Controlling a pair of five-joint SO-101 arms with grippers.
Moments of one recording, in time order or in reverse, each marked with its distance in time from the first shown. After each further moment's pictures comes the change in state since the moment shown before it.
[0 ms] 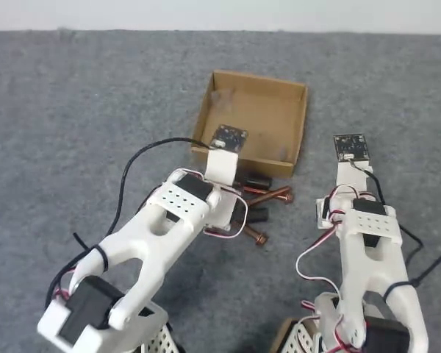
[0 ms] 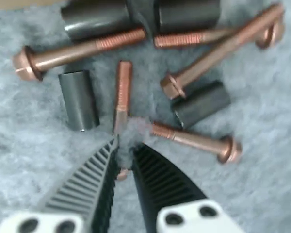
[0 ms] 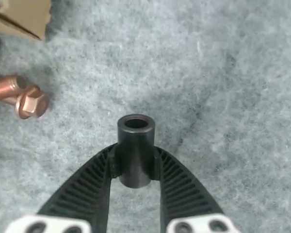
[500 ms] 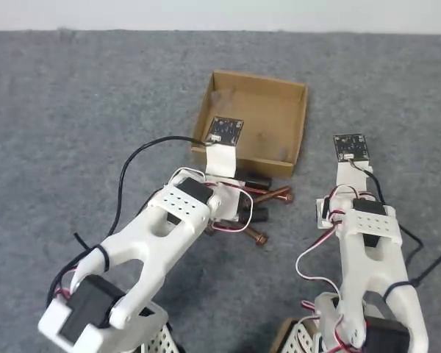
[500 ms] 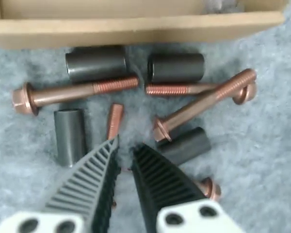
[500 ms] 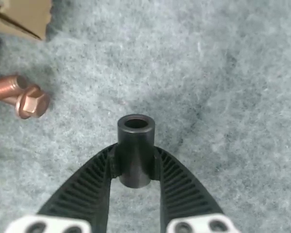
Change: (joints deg) left arm 0.2 0.4 2.0 -12.2 5.9; right arm 0.0 0.0 0.0 0.0 0.0
